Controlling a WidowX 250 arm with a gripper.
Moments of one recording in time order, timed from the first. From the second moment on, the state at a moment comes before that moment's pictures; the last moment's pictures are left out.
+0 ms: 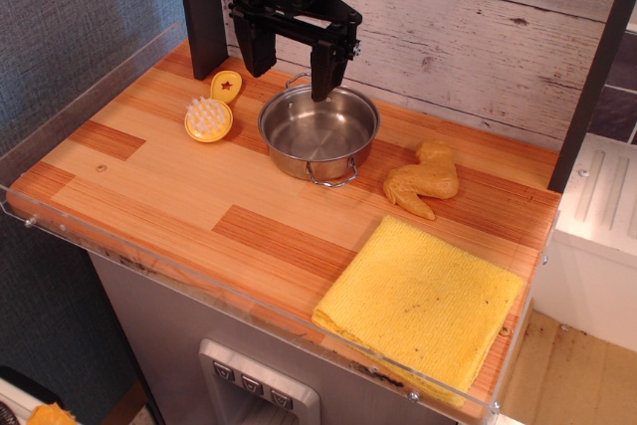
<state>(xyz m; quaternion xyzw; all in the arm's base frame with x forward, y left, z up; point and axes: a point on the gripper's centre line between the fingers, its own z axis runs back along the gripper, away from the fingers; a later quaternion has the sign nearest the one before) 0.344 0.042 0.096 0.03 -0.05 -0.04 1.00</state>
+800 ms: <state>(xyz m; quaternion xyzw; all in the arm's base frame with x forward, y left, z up) 0.320 0.003 0.063 0.03 -0.02 -0.07 1.00</state>
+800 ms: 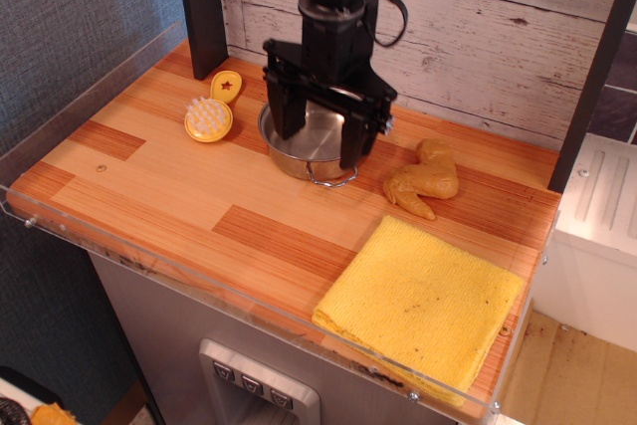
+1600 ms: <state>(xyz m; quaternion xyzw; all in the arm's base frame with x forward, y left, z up) 0.271 -0.083 0.034 -0.01 -0.05 -0.09 0.99</state>
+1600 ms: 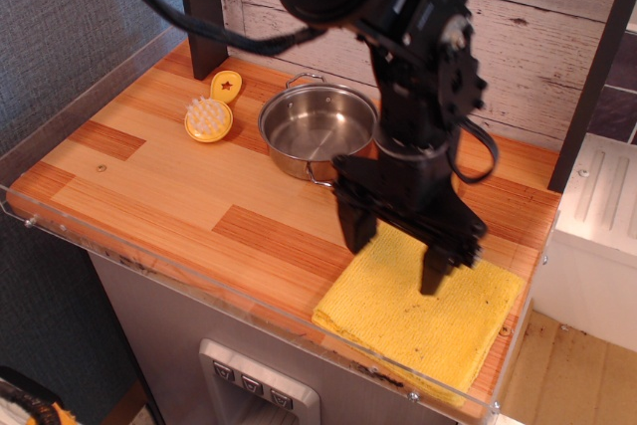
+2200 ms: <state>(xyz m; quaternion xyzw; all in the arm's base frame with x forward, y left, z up) 0.261 -0.109 0.011 0.05 -0.04 -0.08 0.99</state>
